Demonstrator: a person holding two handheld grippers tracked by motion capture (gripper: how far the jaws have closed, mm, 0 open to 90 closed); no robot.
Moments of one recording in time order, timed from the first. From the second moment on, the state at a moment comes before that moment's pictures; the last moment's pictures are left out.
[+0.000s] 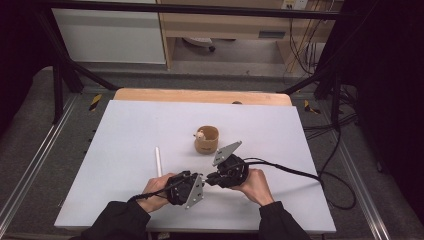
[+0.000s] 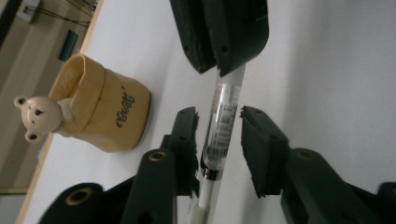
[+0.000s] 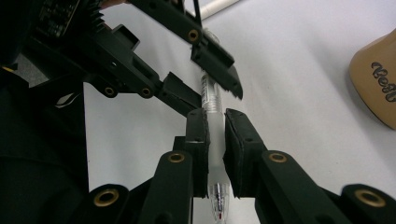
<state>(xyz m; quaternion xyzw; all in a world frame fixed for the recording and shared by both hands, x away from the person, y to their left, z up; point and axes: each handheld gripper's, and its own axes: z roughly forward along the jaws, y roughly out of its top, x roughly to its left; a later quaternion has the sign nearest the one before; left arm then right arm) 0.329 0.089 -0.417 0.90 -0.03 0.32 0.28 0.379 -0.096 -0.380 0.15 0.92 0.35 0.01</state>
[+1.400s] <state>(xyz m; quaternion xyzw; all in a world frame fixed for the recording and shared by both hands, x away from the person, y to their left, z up) 0.343 0.113 -0.413 0.91 0.09 0.29 0.29 0.388 -0.146 -0.386 0.31 0.85 0.41 0.11</state>
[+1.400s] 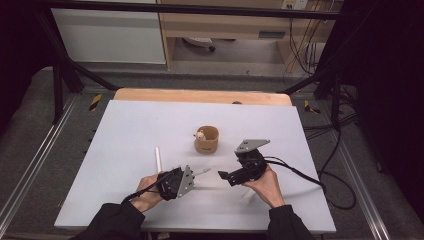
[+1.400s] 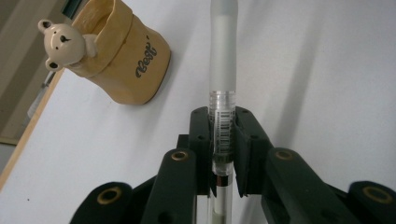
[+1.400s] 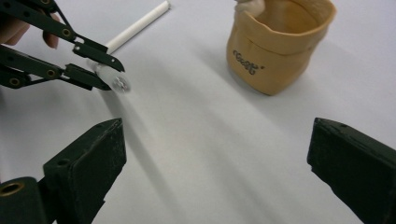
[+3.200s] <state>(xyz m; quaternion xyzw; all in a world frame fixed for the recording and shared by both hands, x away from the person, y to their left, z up) 0.428 0.074 -0.338 0.80 0.35 0.17 0.46 0.370 -0.221 -0.427 0.38 0.81 0.42 0.13</state>
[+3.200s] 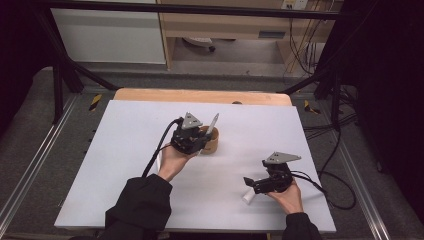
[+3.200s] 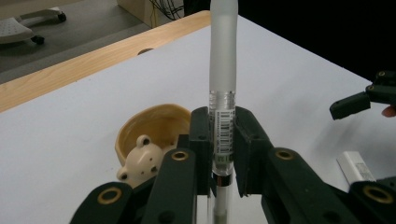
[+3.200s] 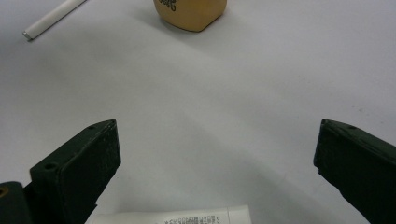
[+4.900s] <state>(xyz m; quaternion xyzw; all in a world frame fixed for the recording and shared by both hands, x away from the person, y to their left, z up) 0.500 0.038 -0.369 0.80 0.36 0.19 0.44 0.369 -0.221 -0.428 0.38 0.81 0.42 0.12</state>
